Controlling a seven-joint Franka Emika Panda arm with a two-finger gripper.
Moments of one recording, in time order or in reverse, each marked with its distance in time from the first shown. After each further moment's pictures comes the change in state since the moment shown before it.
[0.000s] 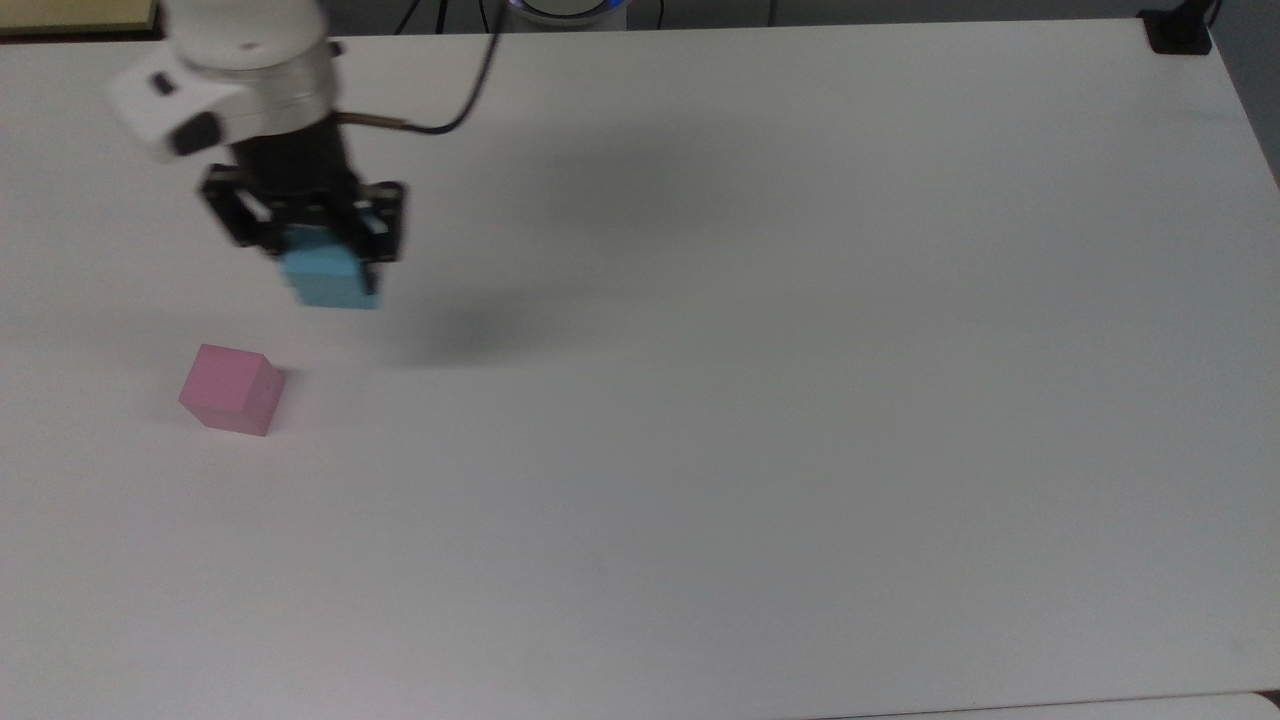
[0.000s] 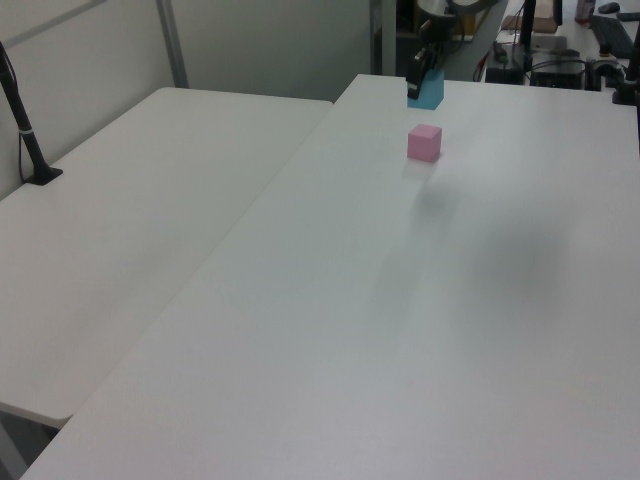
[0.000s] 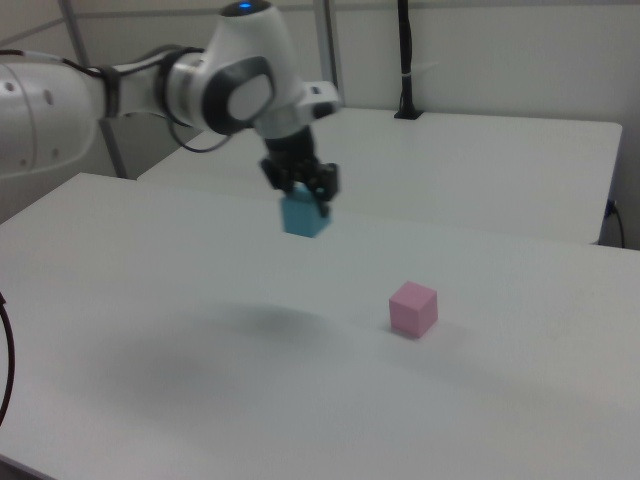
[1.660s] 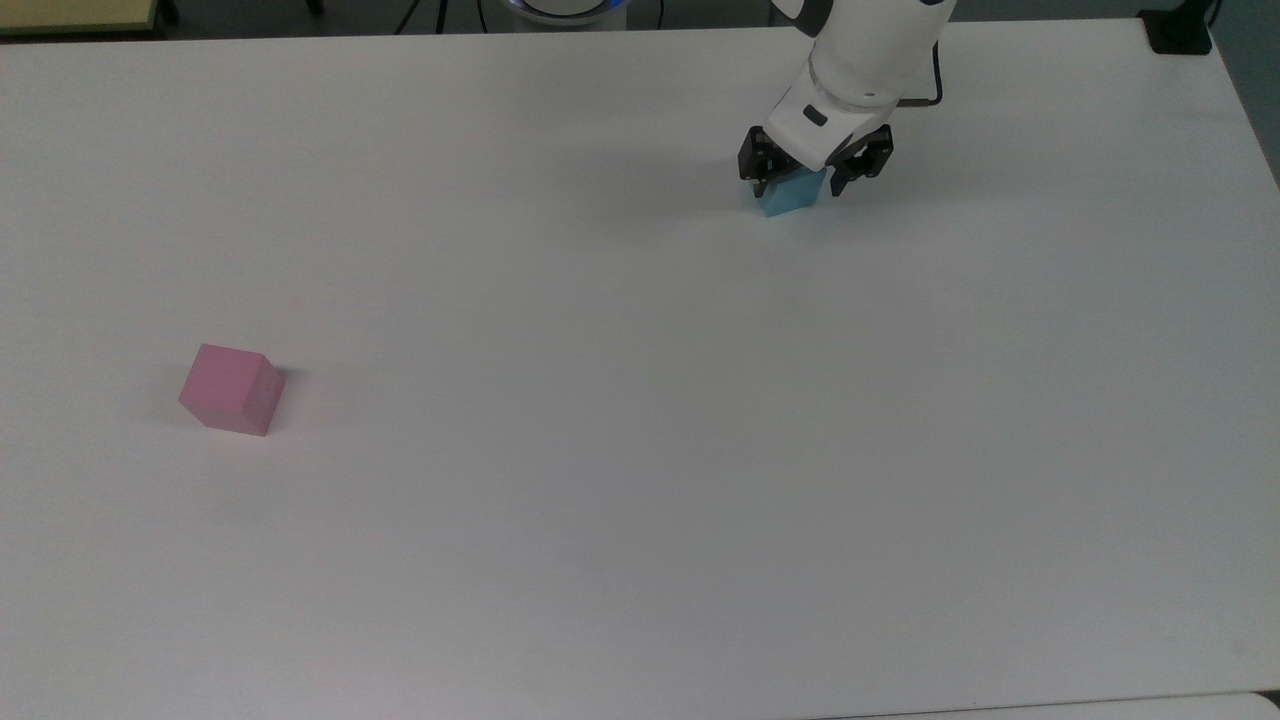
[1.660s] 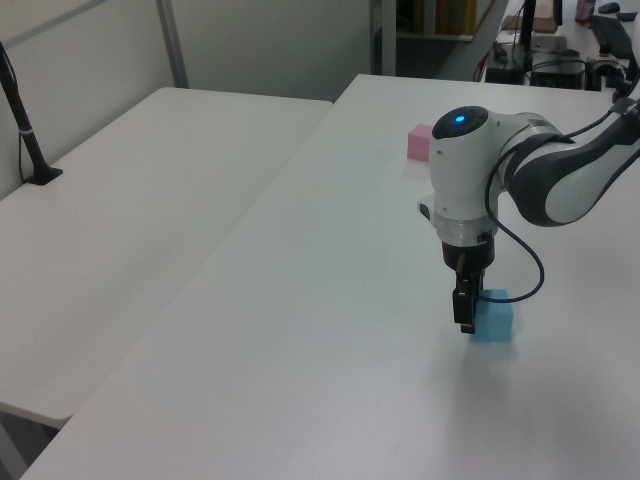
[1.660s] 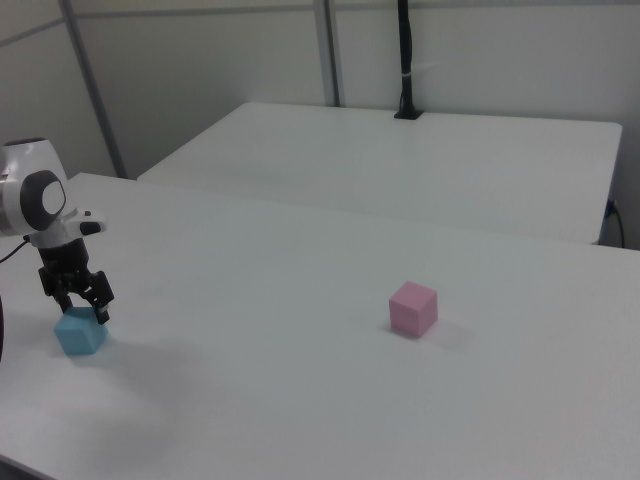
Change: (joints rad) arm 0.332 -0.087 0.414 -0.530 -0.145 0.103 0.642
